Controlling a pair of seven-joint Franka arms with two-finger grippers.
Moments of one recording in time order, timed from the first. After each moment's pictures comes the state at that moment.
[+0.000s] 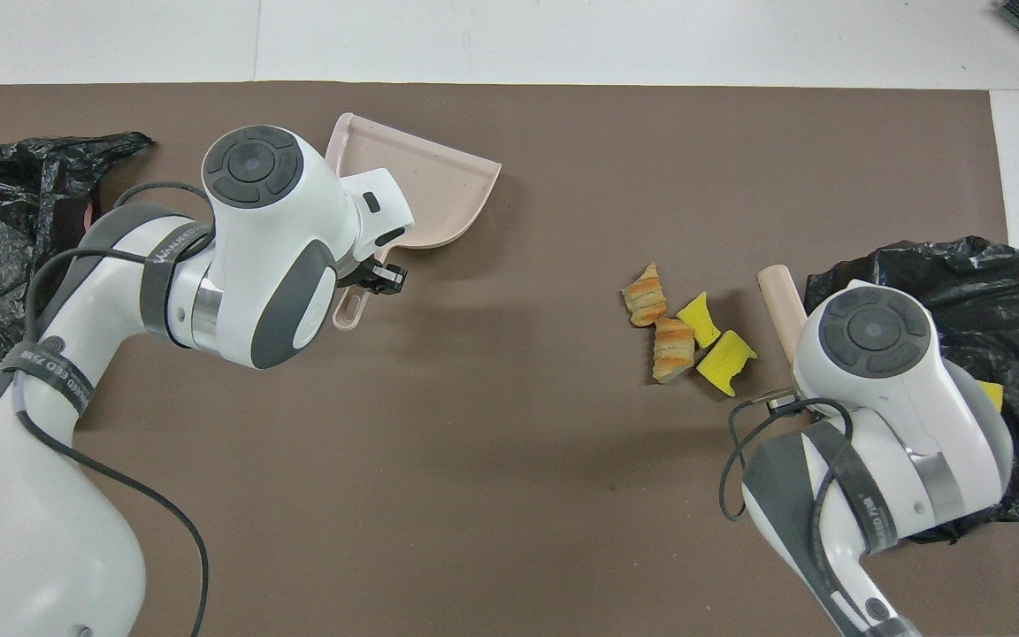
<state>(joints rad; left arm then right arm) -0.45 0.37 0.03 -1.65 -0.04 1.99 0.09 -0.17 -0.06 0.37 -2.23 -0.34 1.95 0.16</state>
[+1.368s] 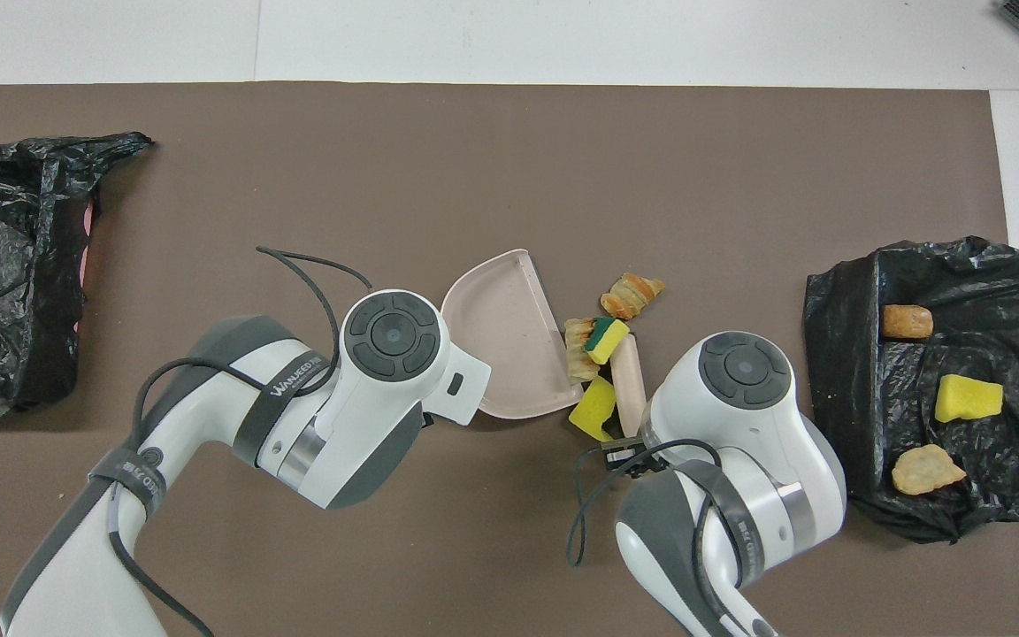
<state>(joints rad) -0.64 0.18 0.02 -2.00 0.10 2.11 0.60 0.09 0.00 0.39 -2.23 0.27 1.99 0.27</state>
